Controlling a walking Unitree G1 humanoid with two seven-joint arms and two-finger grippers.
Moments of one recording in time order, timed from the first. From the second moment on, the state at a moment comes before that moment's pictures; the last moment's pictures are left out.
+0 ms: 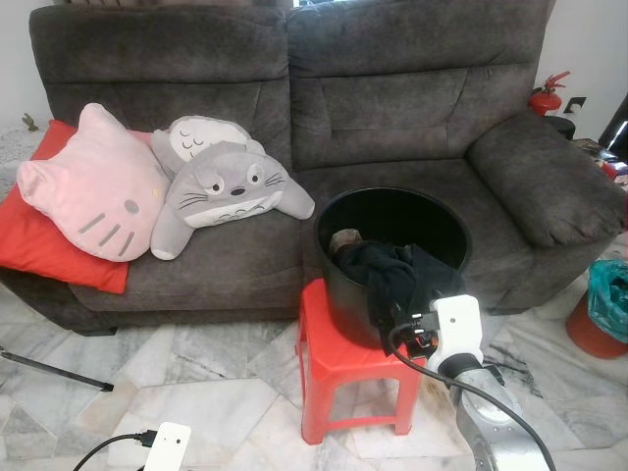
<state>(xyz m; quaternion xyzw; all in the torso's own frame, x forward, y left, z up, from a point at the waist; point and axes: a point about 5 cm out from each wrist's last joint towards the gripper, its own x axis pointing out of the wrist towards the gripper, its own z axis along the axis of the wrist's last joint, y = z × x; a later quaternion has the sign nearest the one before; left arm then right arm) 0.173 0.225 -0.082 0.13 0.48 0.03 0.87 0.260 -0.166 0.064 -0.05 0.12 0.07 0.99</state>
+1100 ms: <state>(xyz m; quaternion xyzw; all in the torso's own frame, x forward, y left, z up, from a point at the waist) 0.172 0.225 -0.083 0.13 0.48 0.03 0.87 0.256 -0.180 0.047 -0.07 0.18 -0.04 0.98</state>
